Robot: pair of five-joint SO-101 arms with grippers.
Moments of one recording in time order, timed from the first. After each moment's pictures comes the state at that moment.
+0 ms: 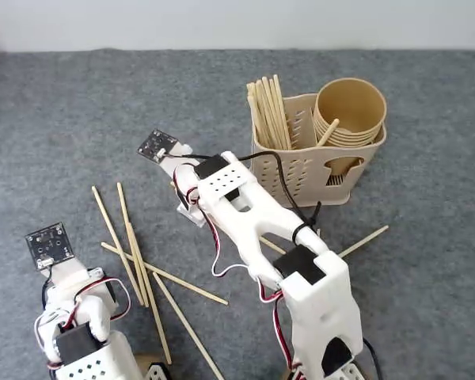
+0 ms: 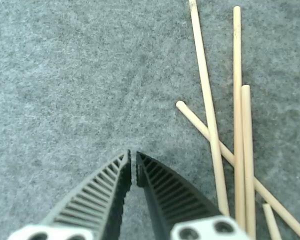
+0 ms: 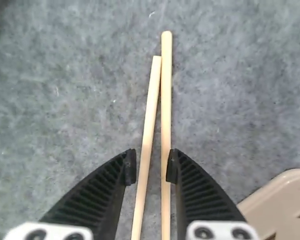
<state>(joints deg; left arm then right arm) -30.3 -103.3 97.1 72.0 7.5 -37.7 28.7 -6.6 60.5 19.7</state>
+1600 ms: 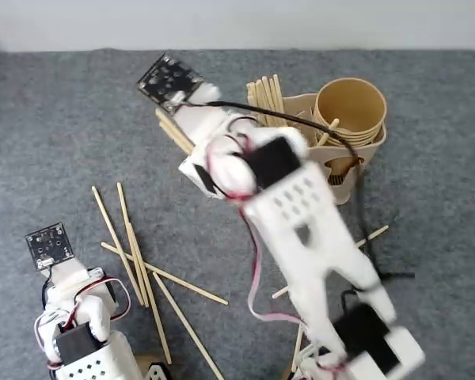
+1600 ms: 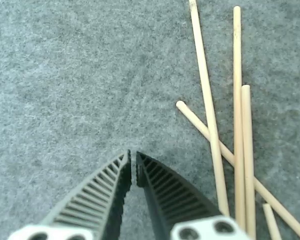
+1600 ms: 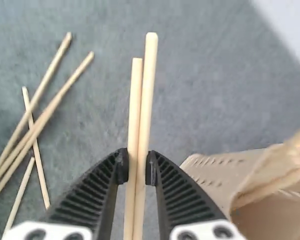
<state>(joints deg) -30.3 -103.3 97.1 72.0 7.5 -37.1 -8.7 -18.6 82.0 17.0</state>
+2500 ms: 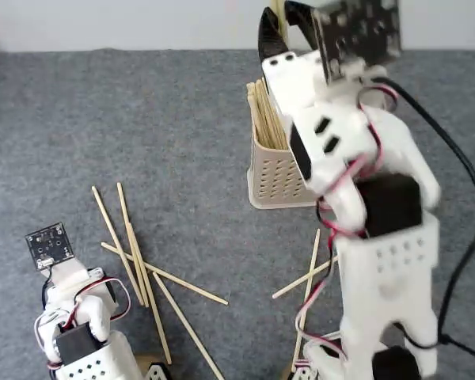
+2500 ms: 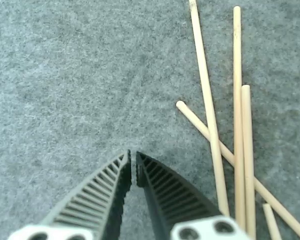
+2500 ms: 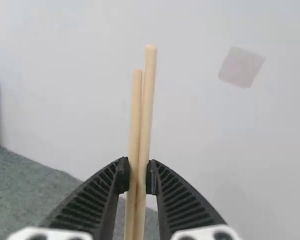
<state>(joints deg) -30.3 -103.3 97.1 72.0 7.5 -18.6 -22.1 -16.4 49.0 8.3</state>
